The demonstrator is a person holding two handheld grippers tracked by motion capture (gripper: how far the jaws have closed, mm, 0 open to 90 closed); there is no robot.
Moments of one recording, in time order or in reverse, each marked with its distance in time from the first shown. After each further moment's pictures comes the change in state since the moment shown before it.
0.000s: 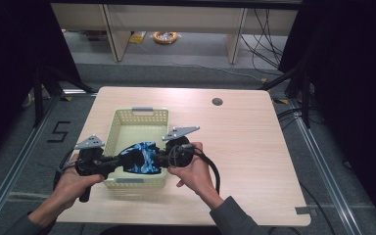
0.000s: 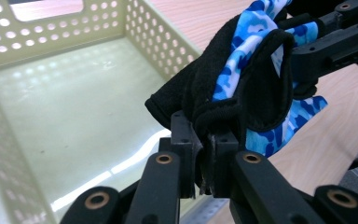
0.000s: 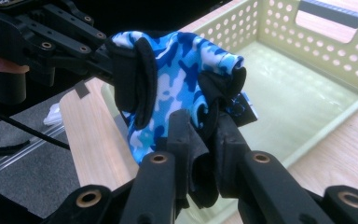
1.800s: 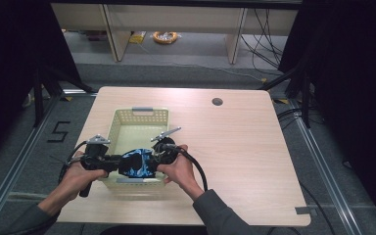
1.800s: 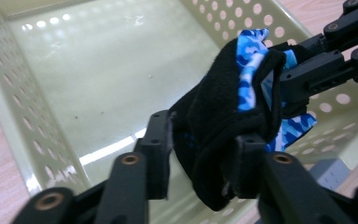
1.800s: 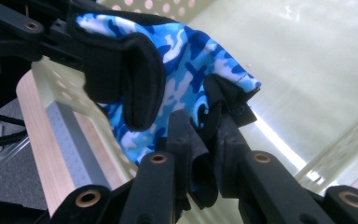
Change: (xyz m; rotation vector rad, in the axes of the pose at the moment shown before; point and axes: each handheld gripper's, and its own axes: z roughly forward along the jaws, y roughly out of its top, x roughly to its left) left arm 0.032 -0.007 0.027 0.186 0.084 0.004; right arm -0.026 -0.013 0.074 0.169 -0.006 0.116
